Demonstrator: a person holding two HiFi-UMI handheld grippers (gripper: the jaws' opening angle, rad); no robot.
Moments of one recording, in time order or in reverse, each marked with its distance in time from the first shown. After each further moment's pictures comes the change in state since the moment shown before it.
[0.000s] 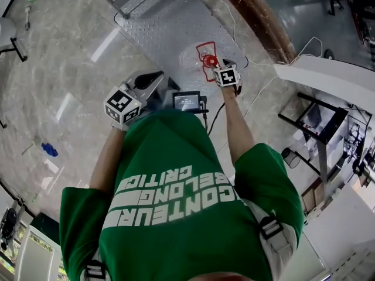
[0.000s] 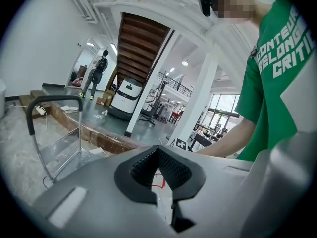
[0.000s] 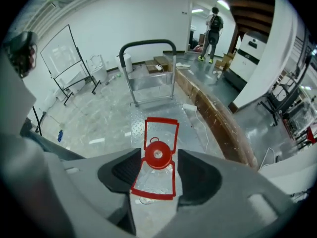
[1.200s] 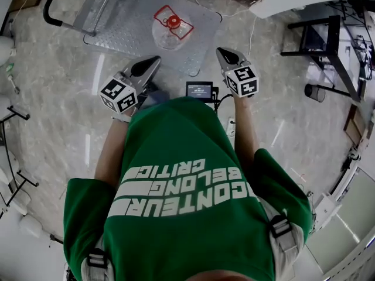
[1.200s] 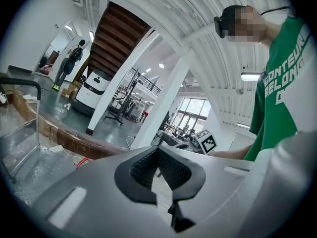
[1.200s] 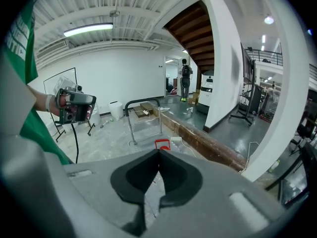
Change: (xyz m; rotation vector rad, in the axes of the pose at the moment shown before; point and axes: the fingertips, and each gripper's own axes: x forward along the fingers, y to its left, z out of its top) left arm 0.012 -0.167 -0.024 0.035 0.005 -0.361; right arm -0.286 0.070 -0.119 0.216 -0.540 -0.113
